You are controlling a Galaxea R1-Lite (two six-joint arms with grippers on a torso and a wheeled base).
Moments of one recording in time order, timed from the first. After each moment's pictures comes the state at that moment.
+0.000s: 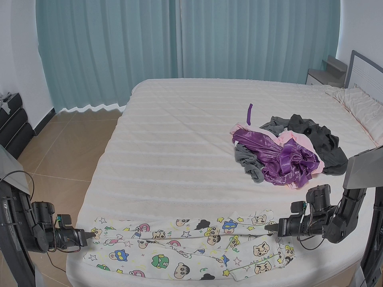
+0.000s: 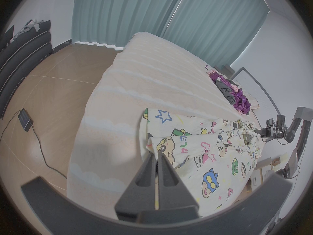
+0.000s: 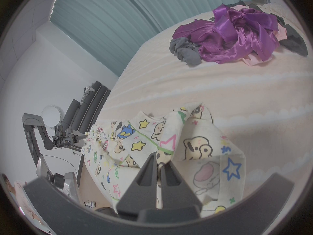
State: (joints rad) left arm 0.33 2.31 -0.15 -1.25 -0.56 0.06; right arm 0.22 2.23 -0.33 -1.12 0.44 0.33
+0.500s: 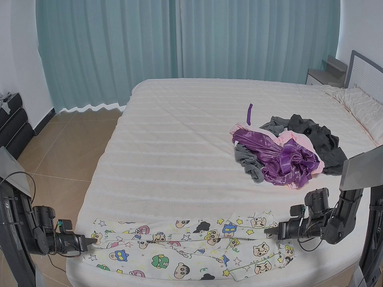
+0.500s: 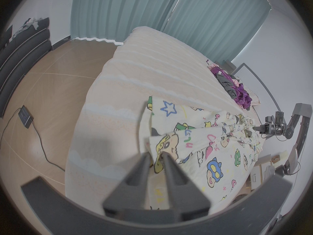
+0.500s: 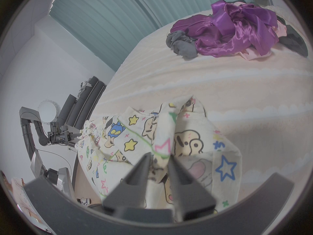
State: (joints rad) left arm 0.34 2.35 -0.12 -1.25 -0.57 0.11; right arm 0.21 2.28 -0.33 -1.13 0.43 0.27
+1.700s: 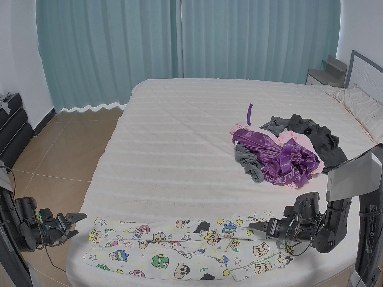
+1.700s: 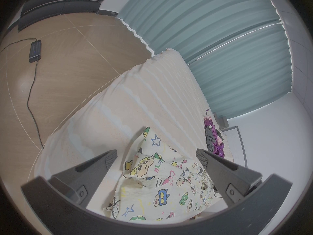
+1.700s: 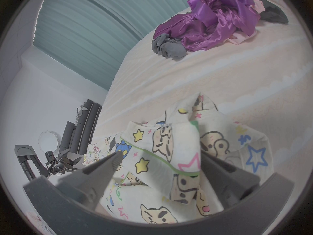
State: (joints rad) left arm 0.47 2.18 -0.10 -1.27 -0.74 -0.48; right arm 0.32 2.35 -0.32 -1.34 0.28 0.63
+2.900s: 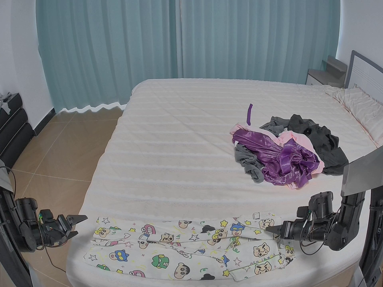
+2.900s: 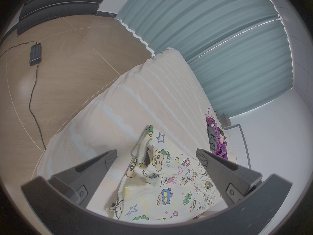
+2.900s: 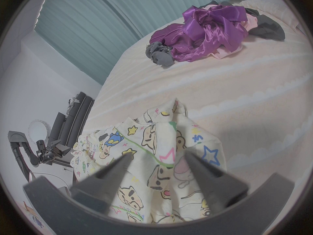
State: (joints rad) left arm 0.47 2.18 -0.10 -1.27 -0.72 -0.46; right arm 0.22 2.27 -0.22 -1.28 0.28 0.44
